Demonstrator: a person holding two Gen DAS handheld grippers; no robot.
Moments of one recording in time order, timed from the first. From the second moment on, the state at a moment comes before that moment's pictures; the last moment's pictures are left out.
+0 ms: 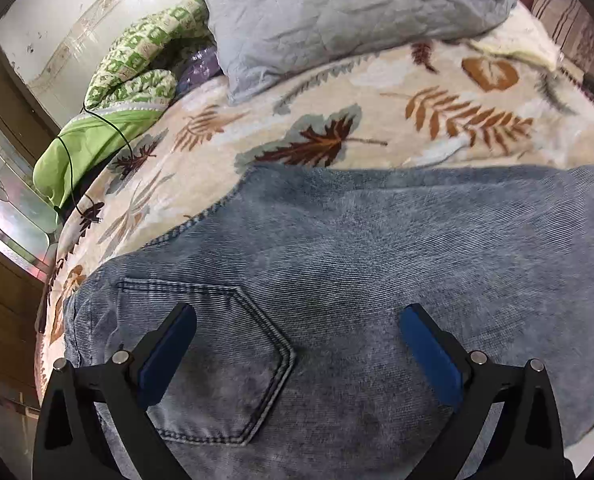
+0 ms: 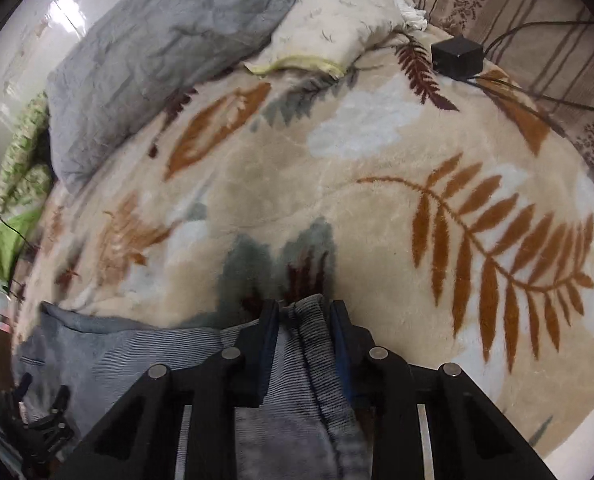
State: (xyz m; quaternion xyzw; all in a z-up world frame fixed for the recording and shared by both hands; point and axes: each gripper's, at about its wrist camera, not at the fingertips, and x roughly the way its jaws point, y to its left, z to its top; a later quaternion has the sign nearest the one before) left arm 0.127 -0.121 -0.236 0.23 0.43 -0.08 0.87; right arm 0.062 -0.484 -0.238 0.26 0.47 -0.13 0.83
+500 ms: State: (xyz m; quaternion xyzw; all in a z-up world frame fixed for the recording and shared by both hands) left arm 0.126 -0.044 -0.217 0.20 0.42 0.01 0.89; right arm 0.069 -0.332 -0.237 0.18 0.53 -0.01 0.83
